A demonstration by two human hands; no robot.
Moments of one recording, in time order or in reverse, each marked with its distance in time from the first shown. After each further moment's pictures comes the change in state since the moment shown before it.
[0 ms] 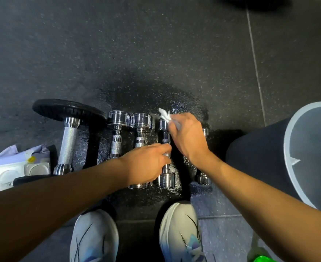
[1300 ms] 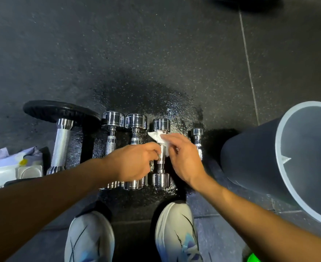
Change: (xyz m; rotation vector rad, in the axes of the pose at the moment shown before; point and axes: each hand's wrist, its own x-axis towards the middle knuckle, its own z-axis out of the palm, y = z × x) left_hand -0.009 -0.022 0.000 -0.155 -0.101 -0.095; right_hand -0.062 0.013 0.010 0.211 -0.067 0.048
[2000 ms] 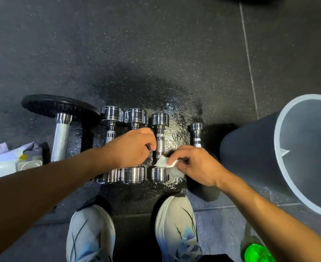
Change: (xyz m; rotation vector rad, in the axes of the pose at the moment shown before) left_hand 0.006 -0.007 -0.008 -0.272 0.091 -0.162; right_hand -0.022 0.012 -0.050 0.038 -0.466 -0.009
